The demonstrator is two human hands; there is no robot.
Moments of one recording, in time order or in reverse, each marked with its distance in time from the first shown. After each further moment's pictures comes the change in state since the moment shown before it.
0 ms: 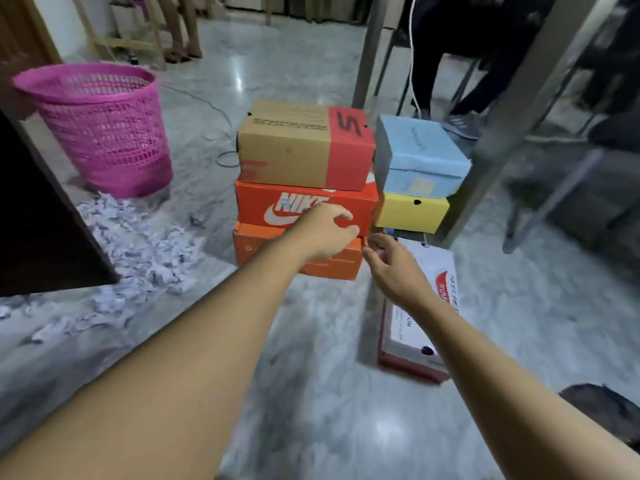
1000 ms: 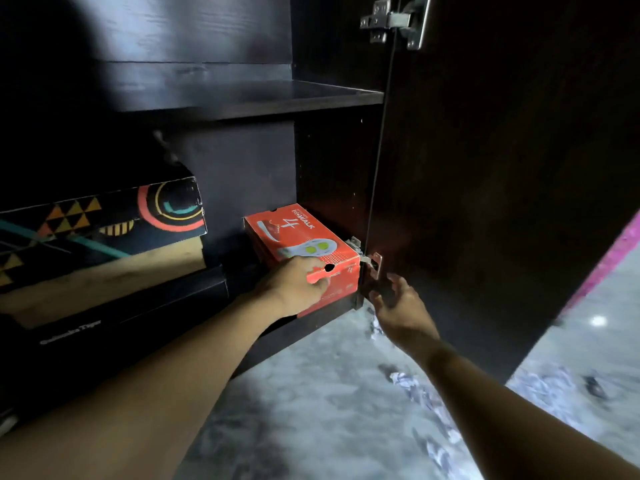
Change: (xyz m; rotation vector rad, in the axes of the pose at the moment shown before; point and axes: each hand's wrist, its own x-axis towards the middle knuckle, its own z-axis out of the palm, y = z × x) left_hand -0.286 -0.338 -0.342 0.244 0.949 -0.789; right_hand -0.028 -0.398 0.424 0.131 -0.776 -0.700
